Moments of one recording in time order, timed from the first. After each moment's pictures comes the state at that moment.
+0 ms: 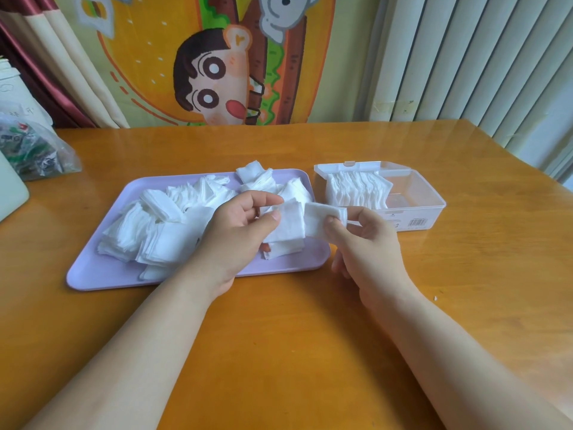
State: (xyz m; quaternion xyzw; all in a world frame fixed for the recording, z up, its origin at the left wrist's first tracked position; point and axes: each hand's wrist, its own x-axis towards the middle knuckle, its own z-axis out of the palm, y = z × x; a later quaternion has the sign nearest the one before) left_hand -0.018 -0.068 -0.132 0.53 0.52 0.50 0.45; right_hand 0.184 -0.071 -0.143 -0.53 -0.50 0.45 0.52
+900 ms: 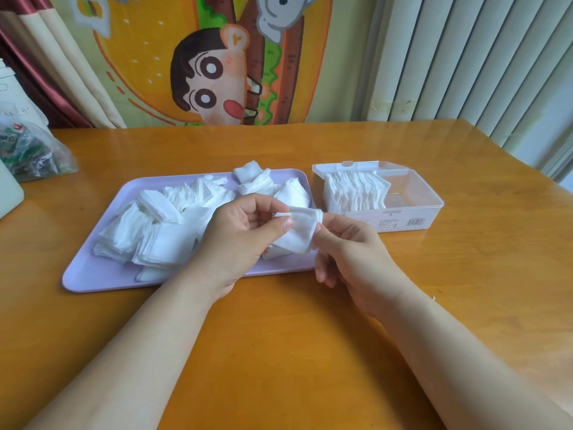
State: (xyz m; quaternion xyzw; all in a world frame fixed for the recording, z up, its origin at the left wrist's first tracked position) left_hand -0.013 -0.069 -0.134 0.54 0.46 0.53 0.47; right_hand 0.182 -0.071 -0.145 -0.41 -0.53 0.59 0.45
